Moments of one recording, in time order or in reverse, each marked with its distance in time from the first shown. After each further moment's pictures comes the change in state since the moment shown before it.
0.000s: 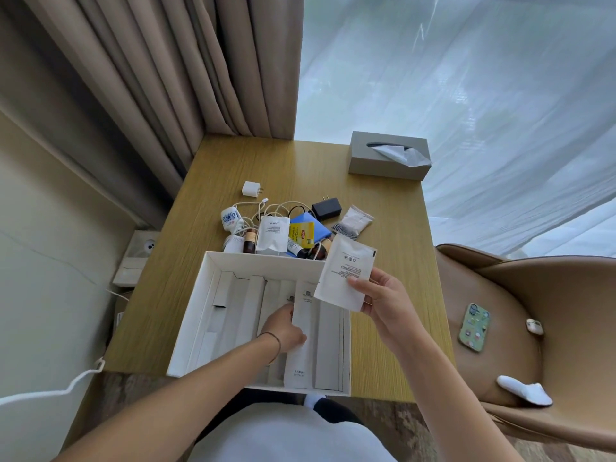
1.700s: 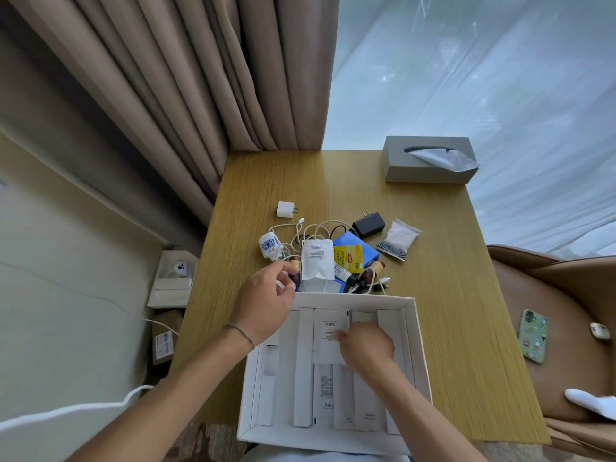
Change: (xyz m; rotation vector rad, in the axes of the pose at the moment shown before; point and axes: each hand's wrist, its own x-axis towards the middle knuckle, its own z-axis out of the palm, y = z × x) left_hand -0.018 0.030 -0.190 0.158 0.411 0.471; right_hand 0.085 0.097 0.111 -1.524 0.109 0.236
